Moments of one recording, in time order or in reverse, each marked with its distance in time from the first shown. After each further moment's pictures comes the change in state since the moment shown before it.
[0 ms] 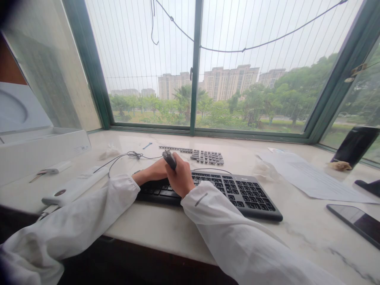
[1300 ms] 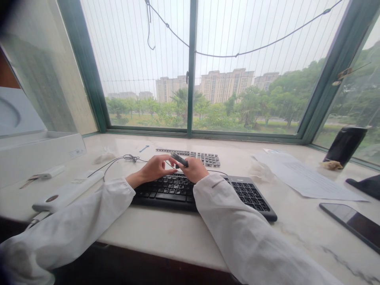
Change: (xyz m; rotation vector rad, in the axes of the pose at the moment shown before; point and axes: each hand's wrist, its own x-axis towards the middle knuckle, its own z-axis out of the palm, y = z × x) left_hand -0.002 0.004 -0.008 0.116 0.217 0.171; right_hand 0.034 0.051 -0.049 -0.489 -0.448 0.227
